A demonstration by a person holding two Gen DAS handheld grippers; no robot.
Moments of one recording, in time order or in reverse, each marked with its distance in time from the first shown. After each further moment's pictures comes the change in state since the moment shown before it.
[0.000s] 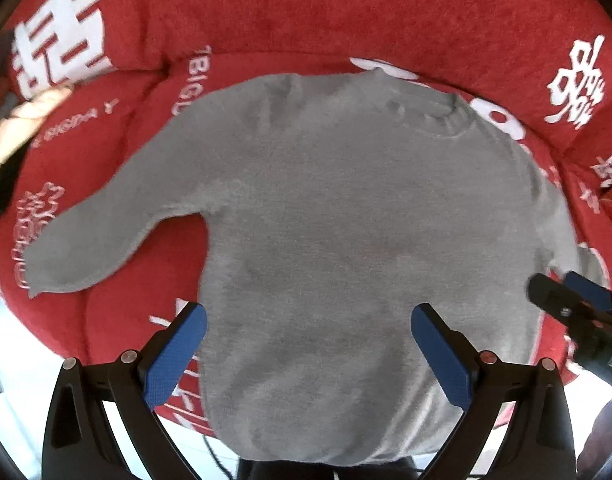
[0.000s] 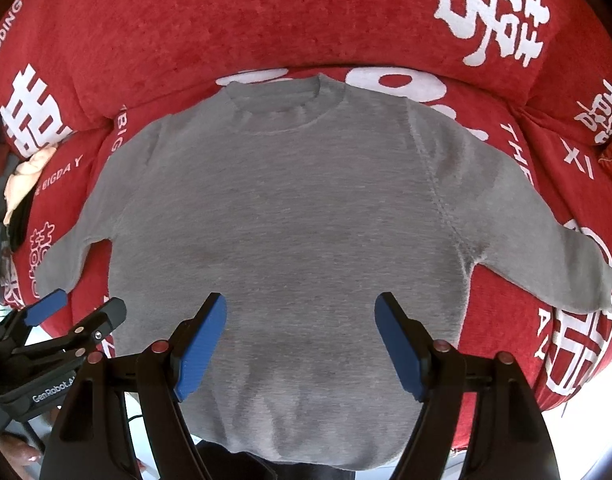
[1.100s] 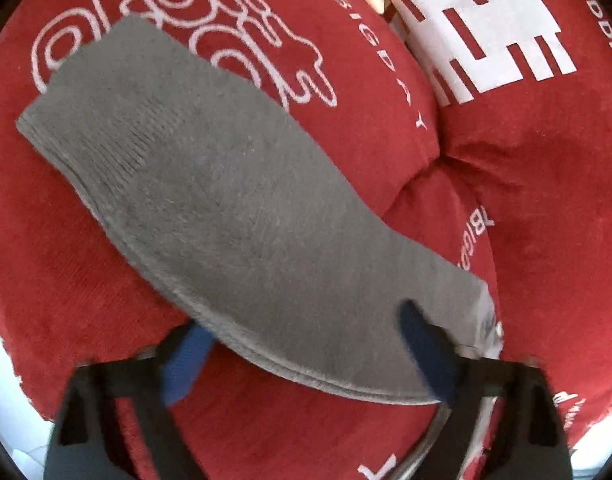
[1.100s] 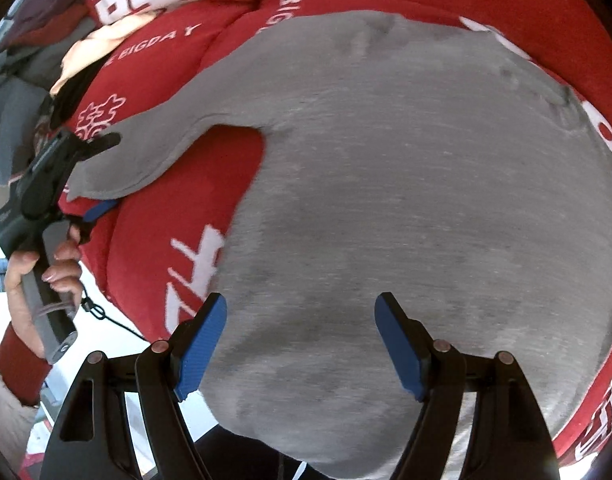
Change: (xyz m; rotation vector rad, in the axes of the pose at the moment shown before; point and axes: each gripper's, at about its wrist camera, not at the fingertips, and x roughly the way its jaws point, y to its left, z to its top) left arm 0.097 0.336 -0.056 -0.901 -0.257 -0.345; right arm 0.094 0.194 -0.043 -0.343 0.151 0.141
